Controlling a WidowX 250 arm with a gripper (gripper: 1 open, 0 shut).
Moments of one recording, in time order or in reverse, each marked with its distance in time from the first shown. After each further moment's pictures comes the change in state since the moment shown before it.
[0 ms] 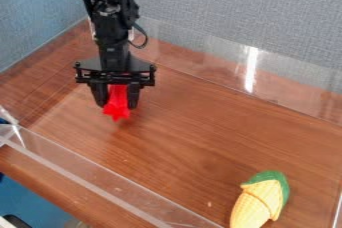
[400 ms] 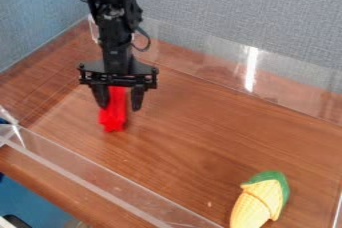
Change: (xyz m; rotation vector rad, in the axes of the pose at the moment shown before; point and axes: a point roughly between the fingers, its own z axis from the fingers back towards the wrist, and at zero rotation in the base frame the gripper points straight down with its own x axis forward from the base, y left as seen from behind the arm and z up) arm 0.002 -0.001 -0.008 0.009 0.008 -0.016
